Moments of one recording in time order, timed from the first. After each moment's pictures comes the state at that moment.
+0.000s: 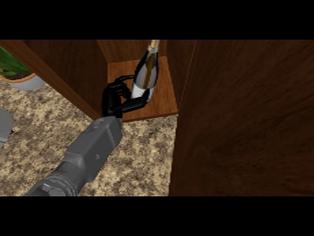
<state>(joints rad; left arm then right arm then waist) -0.92 0.00 -0.10 -0.09 0.70 0.29 -0.76 -0.62 -0.14 0.03 -2.40 -0.19 -0.07 0.91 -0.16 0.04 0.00</state>
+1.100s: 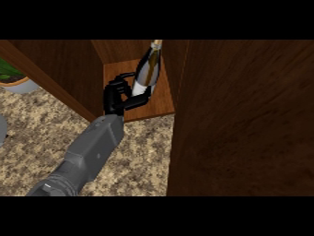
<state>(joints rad) -0.92 0.00 -0.19 -0.14 0.76 0.39 -0.75 -0.62 -0.13 -0.01 -2.38 -0.24 -0.04 0.90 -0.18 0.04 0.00</state>
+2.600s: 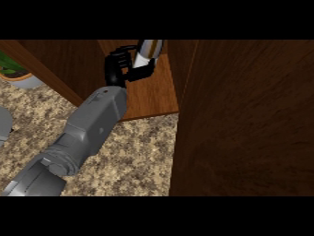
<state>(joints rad) -1.17 0.03 -0.22 -0.03 0.77 0.55 -0.59 -0.56 -0.15 -0.06 -2.38 -0.26 0.00 0.85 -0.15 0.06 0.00</state>
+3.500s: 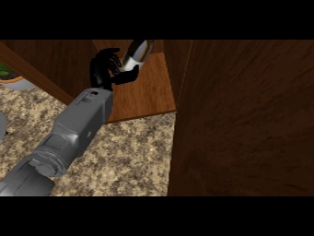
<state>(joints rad) -1.13 0.09 -0.36 -0.01 0.62 0.74 -0.54 -0.58 -0.14 -0.04 -2.38 -0.26 0.01 0.85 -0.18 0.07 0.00</state>
